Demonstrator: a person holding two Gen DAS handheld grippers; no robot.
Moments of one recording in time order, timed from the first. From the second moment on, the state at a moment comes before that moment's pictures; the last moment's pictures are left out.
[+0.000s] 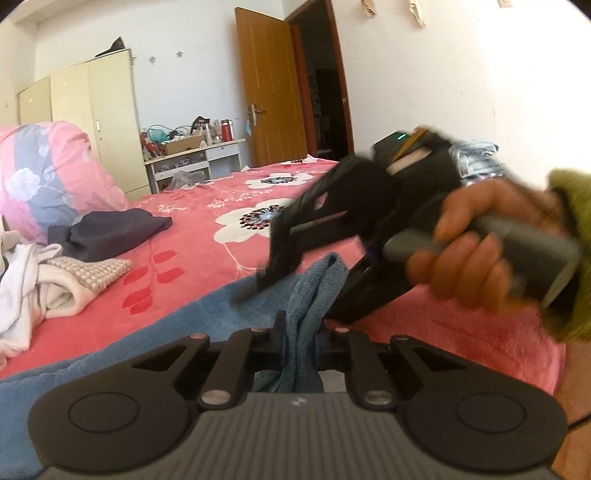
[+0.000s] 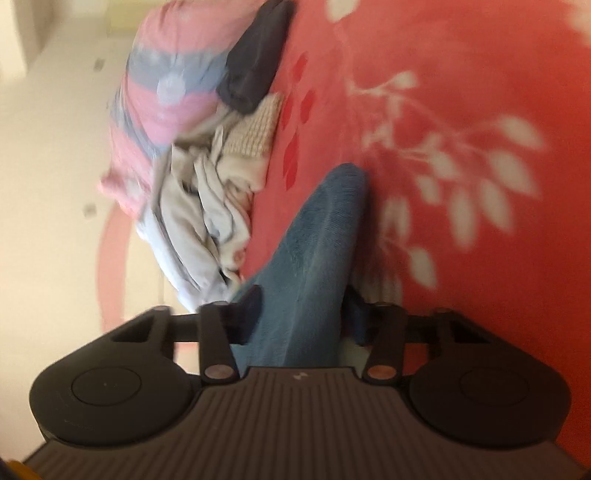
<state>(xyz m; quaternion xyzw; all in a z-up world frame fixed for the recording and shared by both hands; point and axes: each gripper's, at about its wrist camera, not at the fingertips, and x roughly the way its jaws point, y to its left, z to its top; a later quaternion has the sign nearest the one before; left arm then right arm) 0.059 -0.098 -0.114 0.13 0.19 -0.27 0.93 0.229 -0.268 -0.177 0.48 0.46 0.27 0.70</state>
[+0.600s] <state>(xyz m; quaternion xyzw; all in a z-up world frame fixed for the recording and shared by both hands) 0.058 -0.240 -0.082 0.12 0.16 -0.38 0.90 0.190 -0.424 -0.156 0.50 0.35 0.27 0.75</state>
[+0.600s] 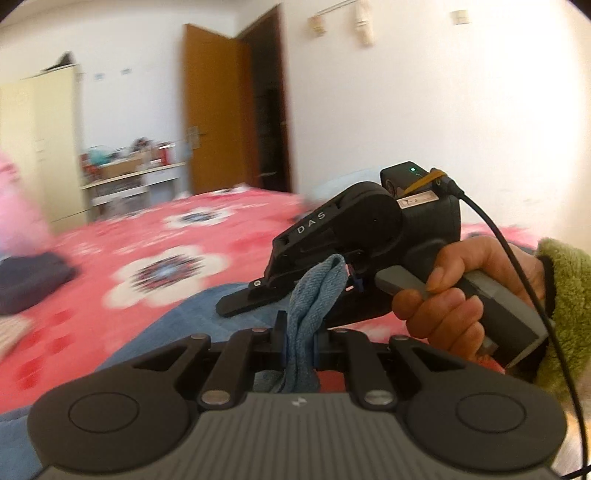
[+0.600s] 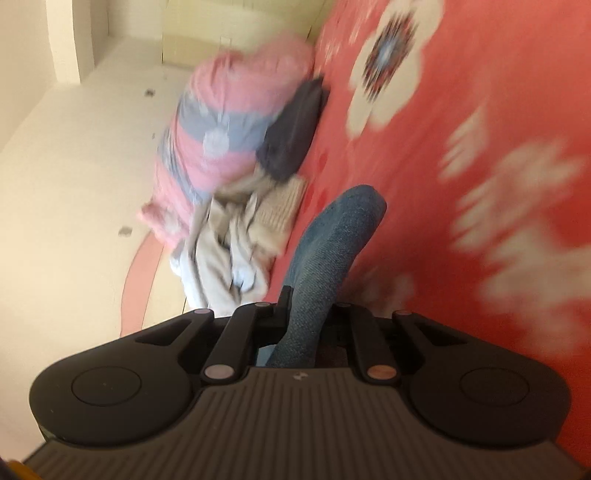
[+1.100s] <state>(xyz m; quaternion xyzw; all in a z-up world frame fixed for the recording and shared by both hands) 0.025 -0.229 -0.071 0.09 0.21 -0.44 0.87 0.113 -0.533 -0.207 0.61 0.30 0.17 0.71</state>
